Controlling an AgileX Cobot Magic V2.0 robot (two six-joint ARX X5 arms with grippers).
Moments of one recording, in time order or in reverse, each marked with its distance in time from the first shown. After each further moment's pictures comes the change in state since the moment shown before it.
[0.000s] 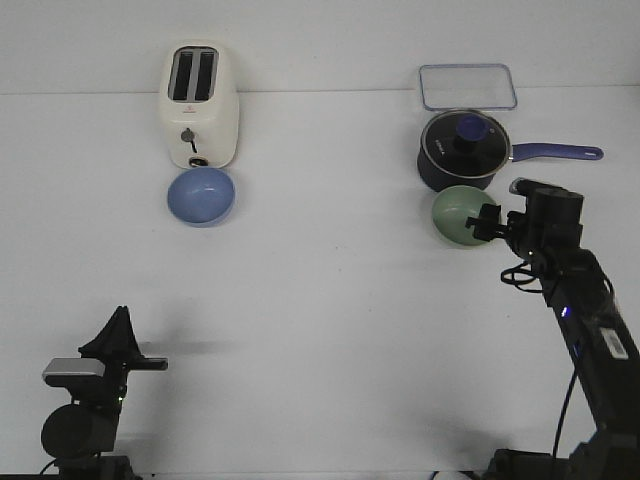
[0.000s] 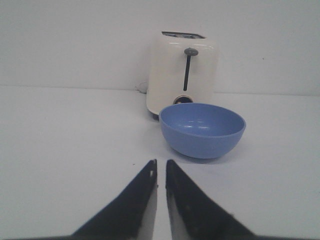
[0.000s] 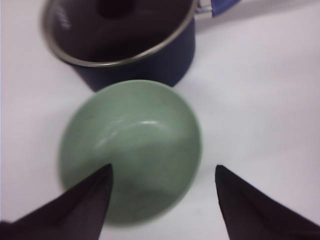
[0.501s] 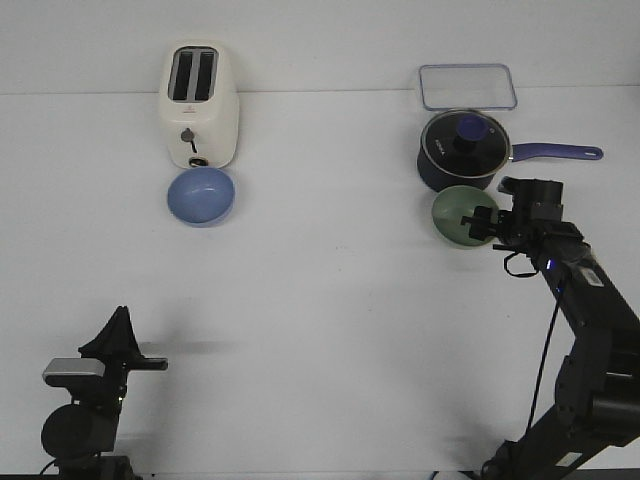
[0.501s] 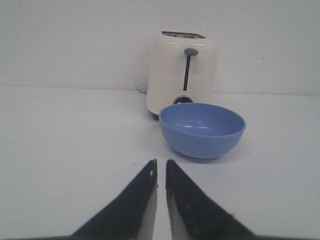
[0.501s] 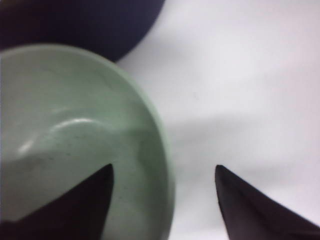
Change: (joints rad) left arm 0.000 0.000 0.000 0.000 0.000 0.000; right arm -0.039 0.301 0.100 0.000 -0.018 -0.027
